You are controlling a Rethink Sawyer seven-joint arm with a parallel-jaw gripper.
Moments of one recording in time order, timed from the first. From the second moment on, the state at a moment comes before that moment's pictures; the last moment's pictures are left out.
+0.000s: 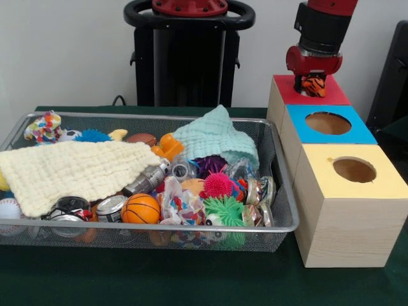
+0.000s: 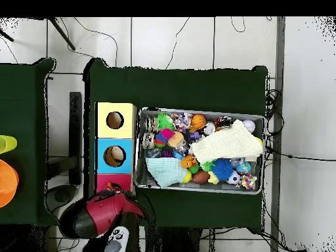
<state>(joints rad) 0.25 -0.70 -0.09 2.00 -0.17 0.26 1.78</state>
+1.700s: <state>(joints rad) 0.21 -0.78 -0.05 2.00 -0.15 0.41 1.78</state>
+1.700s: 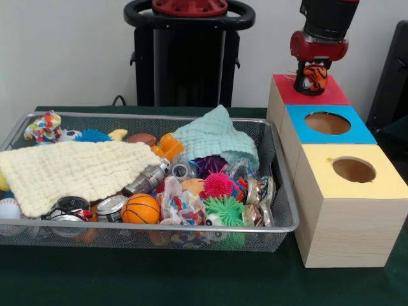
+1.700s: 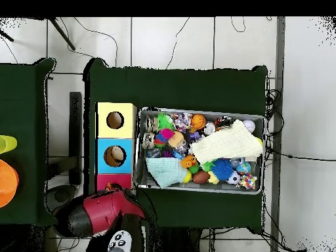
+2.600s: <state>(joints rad) 0.21 -0.78 -0.05 1.99 -0.15 0.41 1.78</state>
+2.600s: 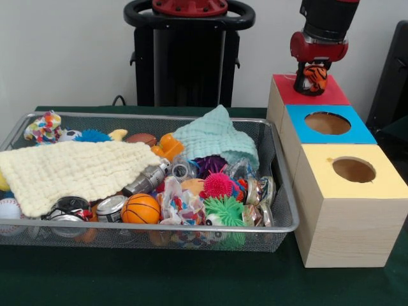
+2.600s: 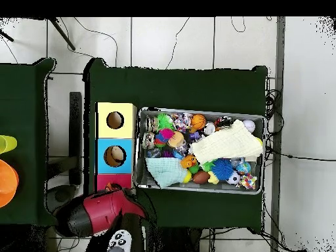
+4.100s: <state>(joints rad) 0.35 -0.70 -0.18 1.95 -0.17 0.28 1.78</state>
